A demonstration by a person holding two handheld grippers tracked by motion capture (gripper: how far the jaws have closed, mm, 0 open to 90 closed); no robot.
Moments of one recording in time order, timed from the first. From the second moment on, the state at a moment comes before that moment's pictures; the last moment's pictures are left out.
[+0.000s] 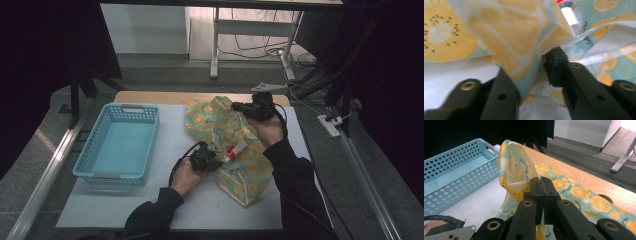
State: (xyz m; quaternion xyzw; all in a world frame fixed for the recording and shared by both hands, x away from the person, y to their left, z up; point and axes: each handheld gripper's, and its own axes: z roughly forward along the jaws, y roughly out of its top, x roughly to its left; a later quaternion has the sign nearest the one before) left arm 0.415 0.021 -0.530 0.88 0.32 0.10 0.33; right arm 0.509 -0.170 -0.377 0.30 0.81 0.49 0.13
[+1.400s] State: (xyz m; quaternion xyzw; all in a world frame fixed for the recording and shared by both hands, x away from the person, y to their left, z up) left arm 0.399 0.056 -0.444 0.84 0.32 0.04 0.43; right arm 0.506 -0.182 -0.359 0.30 0.80 0.49 0.14
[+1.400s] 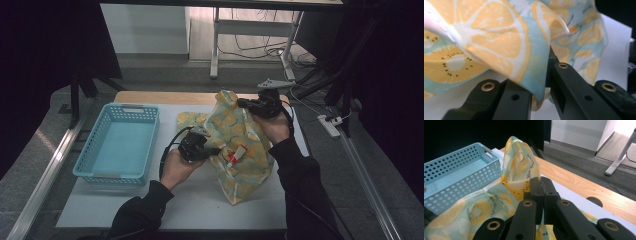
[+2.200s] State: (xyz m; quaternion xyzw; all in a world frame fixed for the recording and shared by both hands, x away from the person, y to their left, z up) left arm 0.413 0.101 -0.353 0.80 0.33 0.07 0.49; right arm 0.507 -0.187 -0.324 0.29 0.80 0.50 0.17
